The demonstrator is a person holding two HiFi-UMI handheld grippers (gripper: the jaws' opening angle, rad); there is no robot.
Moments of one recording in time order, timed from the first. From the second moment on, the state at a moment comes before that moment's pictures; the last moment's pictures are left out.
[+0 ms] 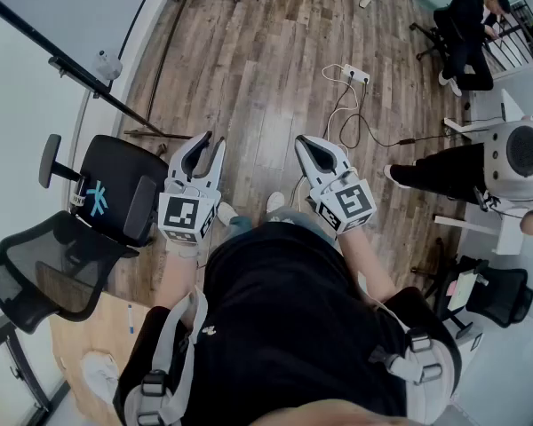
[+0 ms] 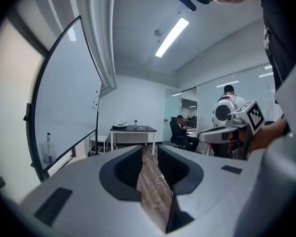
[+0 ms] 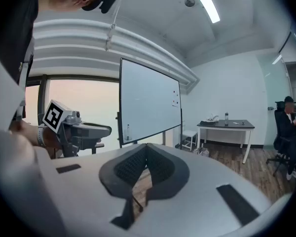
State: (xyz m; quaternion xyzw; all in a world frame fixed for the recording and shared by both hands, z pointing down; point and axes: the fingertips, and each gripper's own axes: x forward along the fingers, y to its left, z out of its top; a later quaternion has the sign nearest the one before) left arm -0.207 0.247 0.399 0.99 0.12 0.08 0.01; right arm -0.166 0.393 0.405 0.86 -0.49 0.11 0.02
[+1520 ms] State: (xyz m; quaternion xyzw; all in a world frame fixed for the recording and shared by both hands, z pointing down) left arm 0.042 0.230 0.411 0.99 0.12 0.09 -0.01; right arm 0.074 0.376 0.424 0.86 -0.49 0.11 -0.01
